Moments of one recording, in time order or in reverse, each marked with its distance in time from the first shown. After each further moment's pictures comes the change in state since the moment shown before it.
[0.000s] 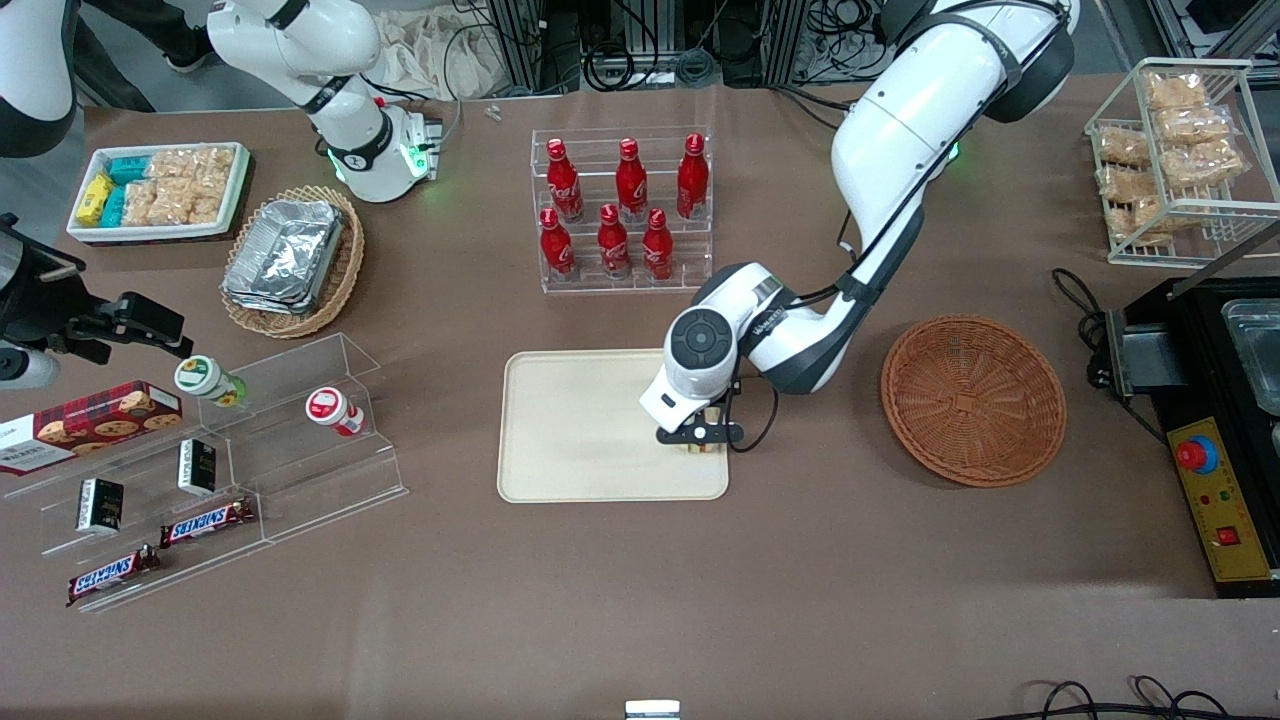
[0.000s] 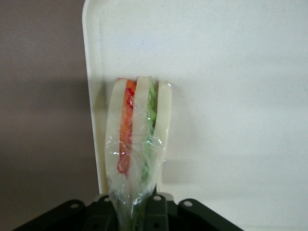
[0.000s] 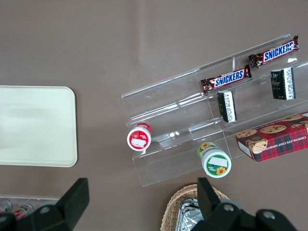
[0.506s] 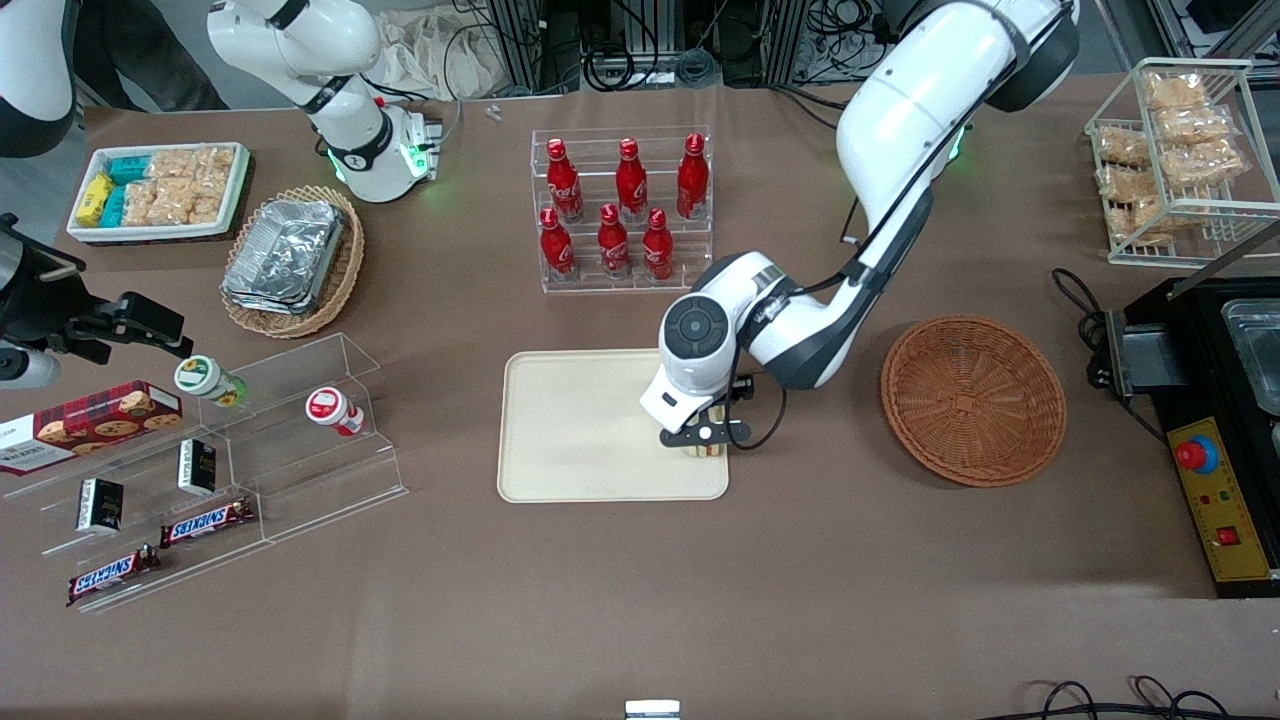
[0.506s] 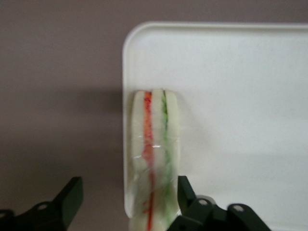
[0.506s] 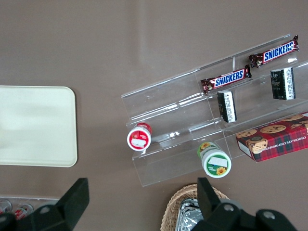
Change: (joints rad) arm 0.000 -0.091 0.009 0.056 0.022 -0.146 -0.026
